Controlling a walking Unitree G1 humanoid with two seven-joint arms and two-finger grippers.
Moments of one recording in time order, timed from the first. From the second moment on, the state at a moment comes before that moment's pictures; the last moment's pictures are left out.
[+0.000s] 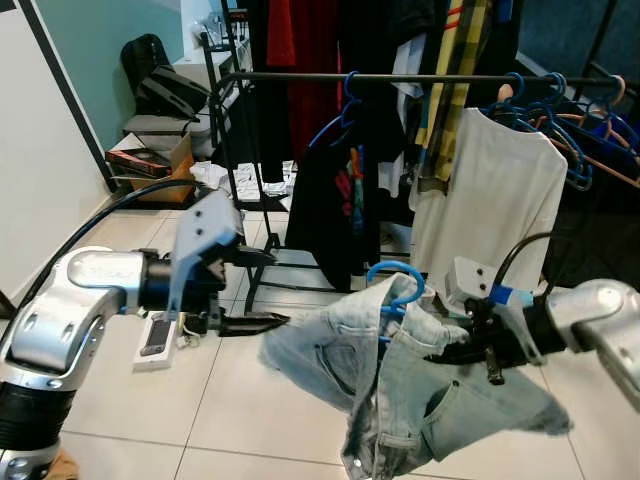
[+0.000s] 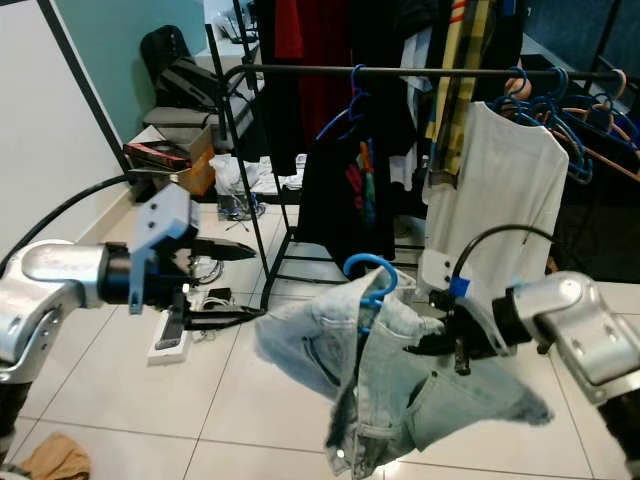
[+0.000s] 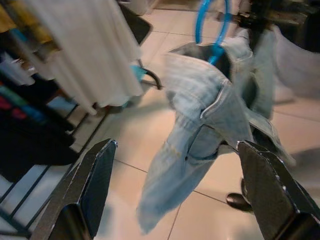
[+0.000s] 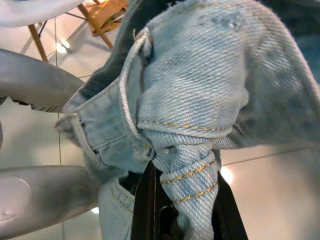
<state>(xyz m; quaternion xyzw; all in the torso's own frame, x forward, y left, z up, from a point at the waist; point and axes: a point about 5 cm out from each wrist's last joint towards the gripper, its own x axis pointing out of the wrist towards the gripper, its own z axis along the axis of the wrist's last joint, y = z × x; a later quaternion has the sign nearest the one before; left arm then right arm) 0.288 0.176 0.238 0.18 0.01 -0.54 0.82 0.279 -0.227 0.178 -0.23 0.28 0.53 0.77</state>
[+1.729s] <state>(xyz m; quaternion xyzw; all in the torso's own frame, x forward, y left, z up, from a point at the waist) 0.243 0.194 -0.048 -0.08 0.41 0.00 0.91 0.263 -0.247 -0.016 0.02 0.32 -0.03 0.95</state>
